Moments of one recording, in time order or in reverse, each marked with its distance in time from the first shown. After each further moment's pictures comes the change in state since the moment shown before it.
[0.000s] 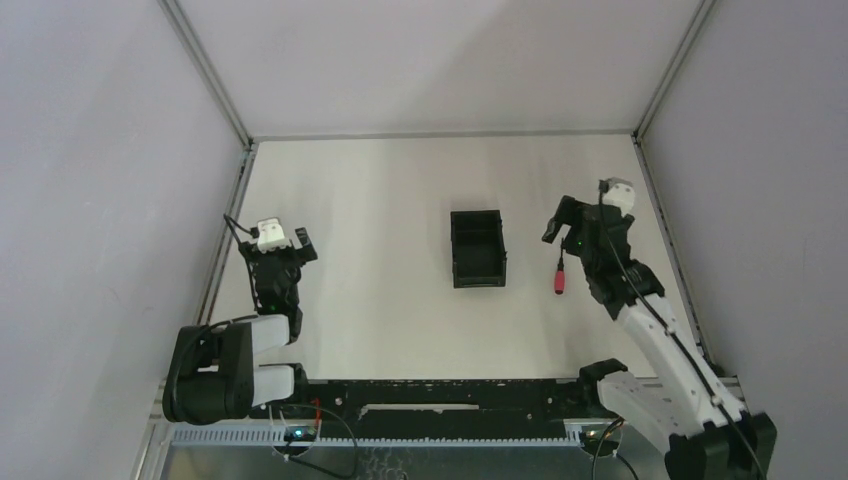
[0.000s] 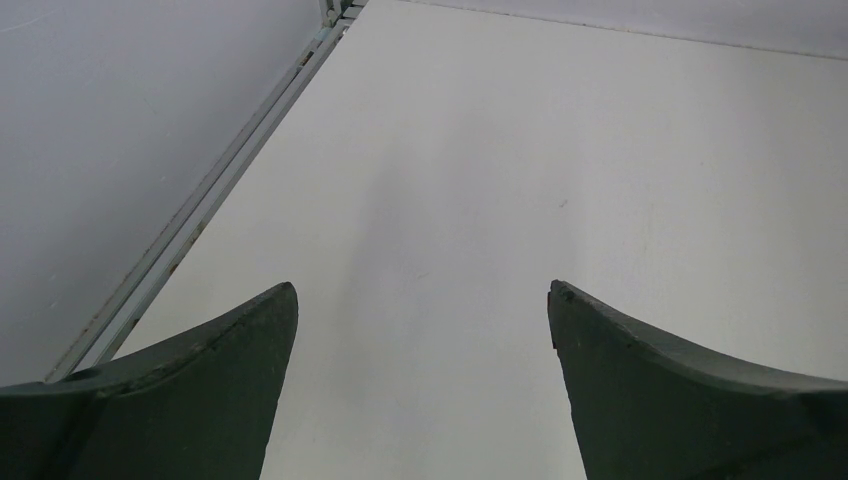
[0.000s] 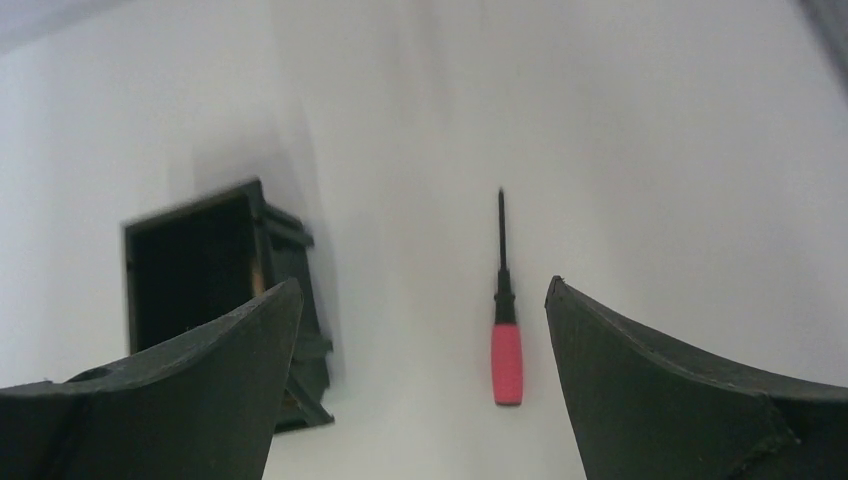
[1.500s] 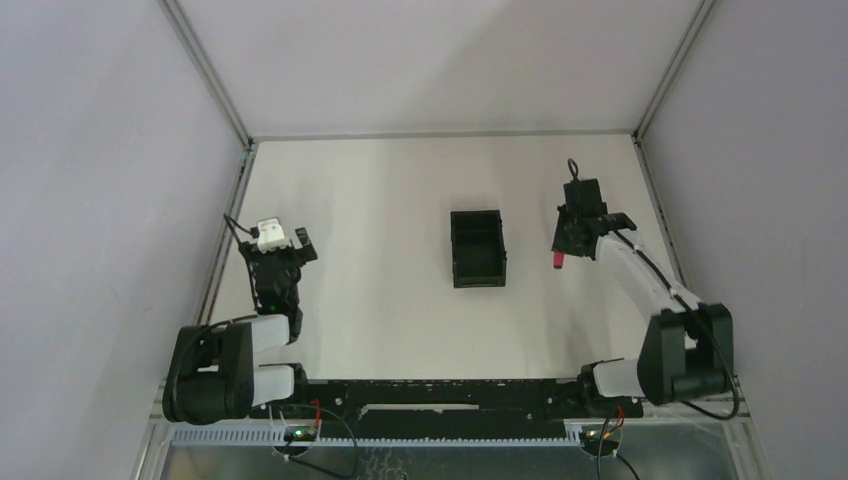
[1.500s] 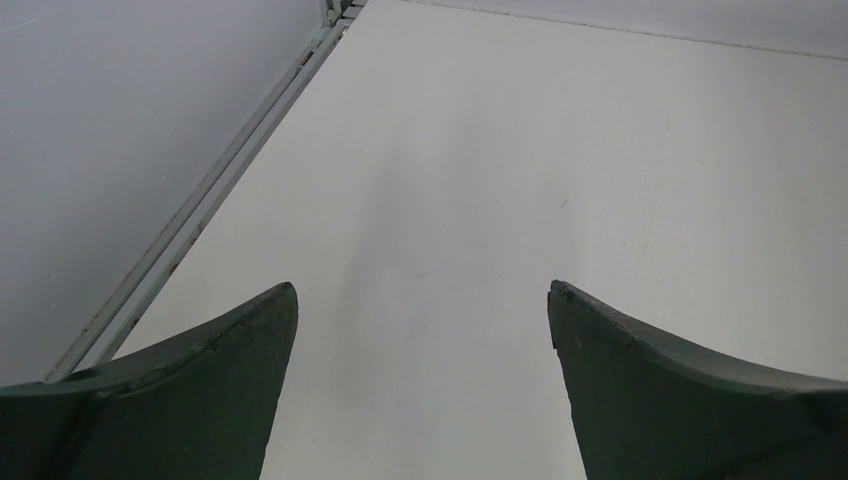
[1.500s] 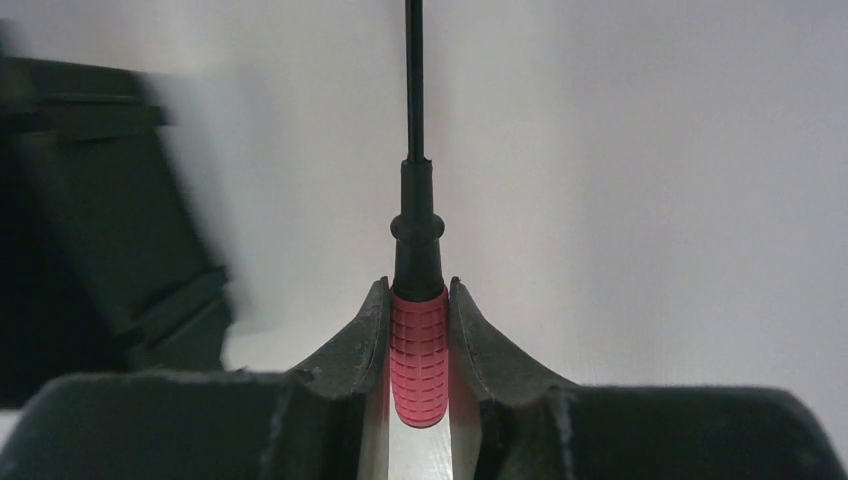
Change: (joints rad) left arm 0.000 0.000 0.000 0.000 0.000 0.000; right arm -0.124 0.544 0.185 -0.249 -0.217 -0.053
